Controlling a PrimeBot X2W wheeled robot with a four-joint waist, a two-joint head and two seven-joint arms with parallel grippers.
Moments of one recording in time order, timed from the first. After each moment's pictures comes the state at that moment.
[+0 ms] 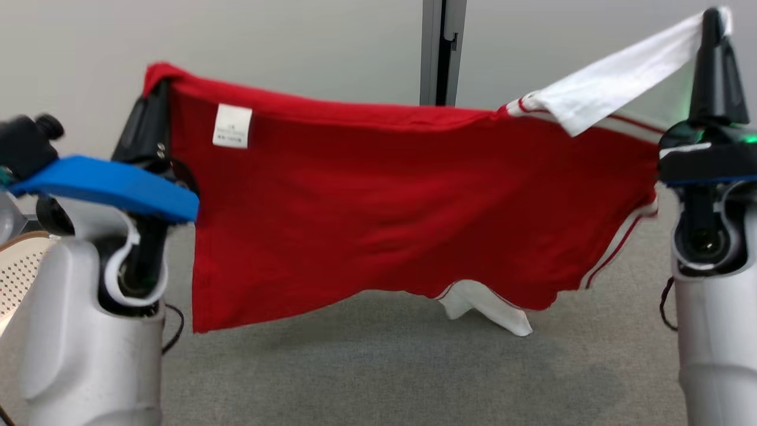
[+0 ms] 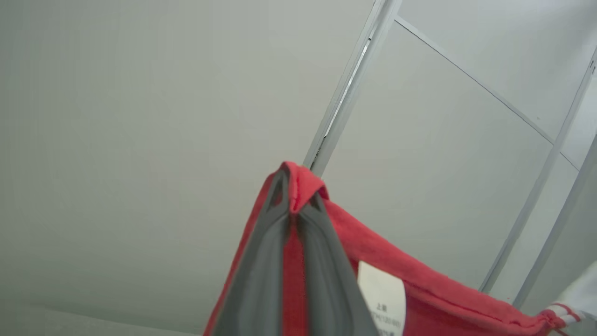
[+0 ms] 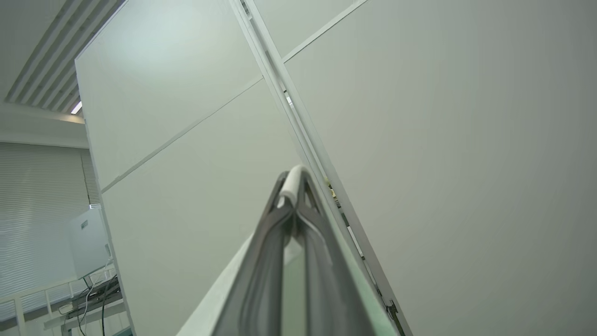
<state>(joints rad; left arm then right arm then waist) -0.50 0.14 -0.04 0.20 -0.67 -0.12 0.08 -0.61 -0.10 -0.09 0.26 0.62 0.13 -0.17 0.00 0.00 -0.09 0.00</state>
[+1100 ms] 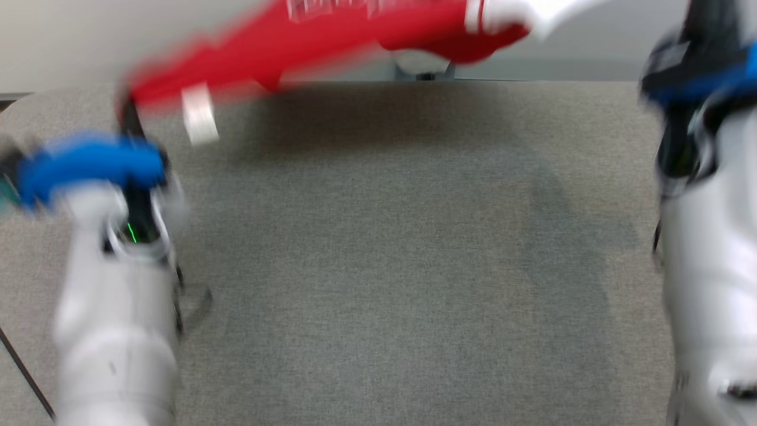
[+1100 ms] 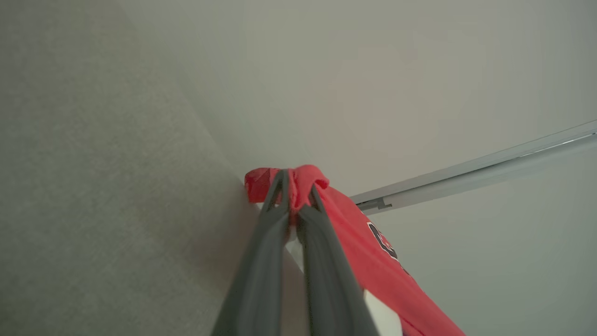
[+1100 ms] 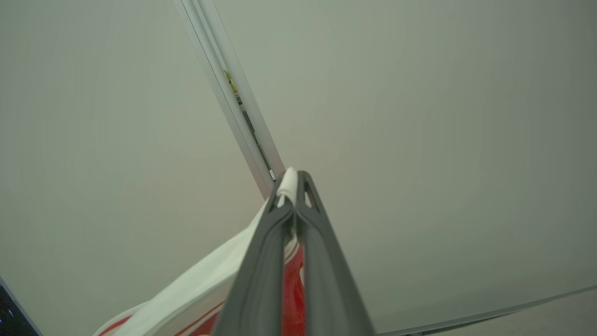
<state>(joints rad) -0.91 0.07 0.20 0.87 -0.94 -0.08 -0.03 -1.03 -0.08 -0.20 0.70 0.33 0.13 -0.26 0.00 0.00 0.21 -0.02</state>
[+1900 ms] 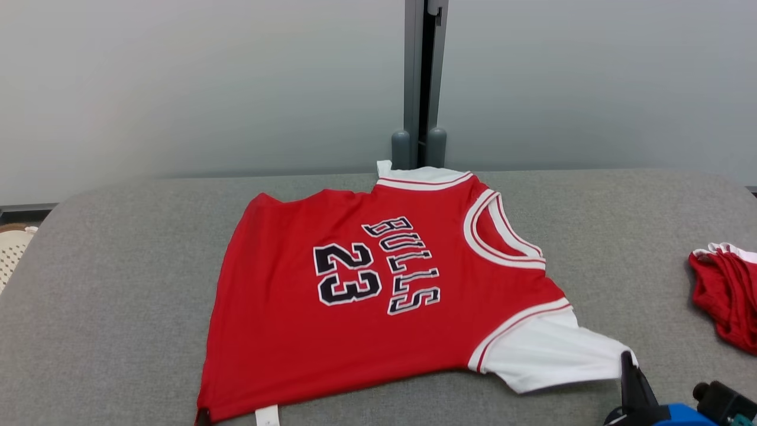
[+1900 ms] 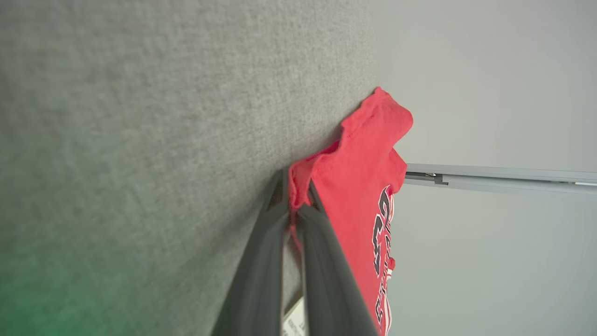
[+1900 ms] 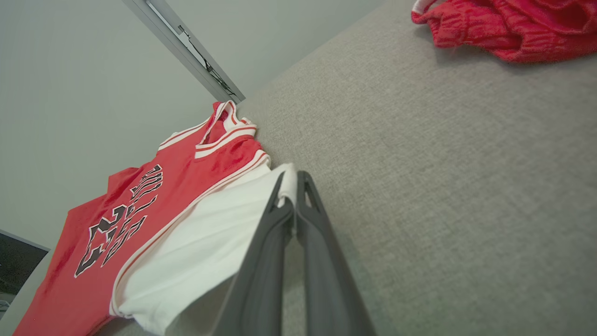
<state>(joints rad) -0.15 0.05 -0.06 0.85 -1.53 -0.14 -0.13 -0.14 -0.05 -0.12 0.68 0.58 0.13 -0.26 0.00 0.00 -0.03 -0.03</state>
